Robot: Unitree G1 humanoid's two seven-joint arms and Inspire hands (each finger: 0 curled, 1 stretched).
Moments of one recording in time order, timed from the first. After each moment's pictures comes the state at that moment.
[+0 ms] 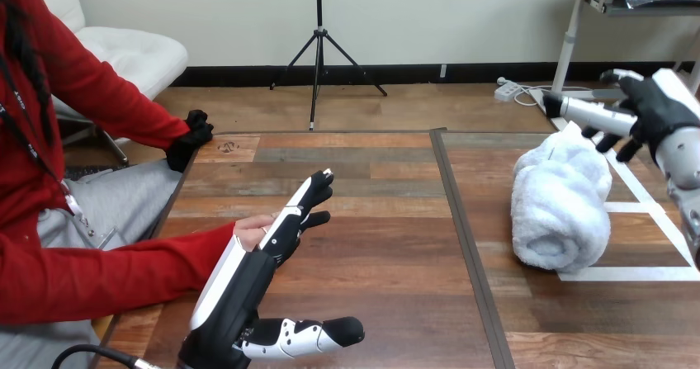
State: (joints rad) left arm -0.03 0.21 -0.12 0.71 0.10 -1.21 -0.16; right arm -0.90 -0.57 0.10 1.13 -0.31 0.03 0.05
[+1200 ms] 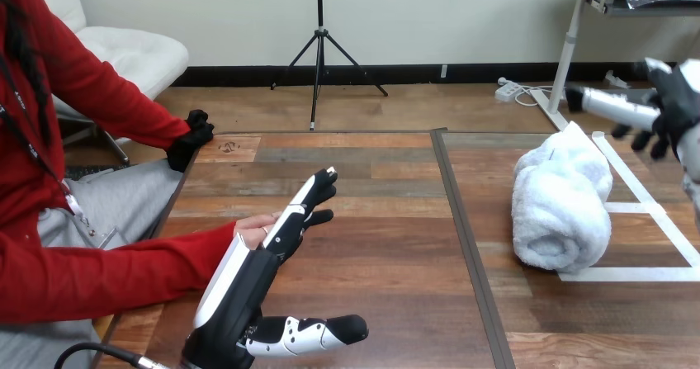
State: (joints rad) left arm -0.04 0.19 -0.10 0.72 0.13 -1.22 -0.14; right arm -0.93 -0.59 0.11 1.20 -0.34 0.08 0.01
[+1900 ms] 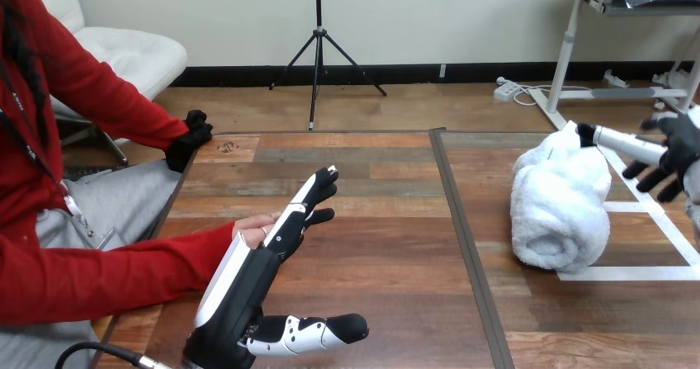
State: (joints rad) left arm -0.04 0.19 -0.10 0.72 0.14 -1.22 -0.13; right arm -0.94 -0.58 0.15 1.31 -0.37 0.16 0.01
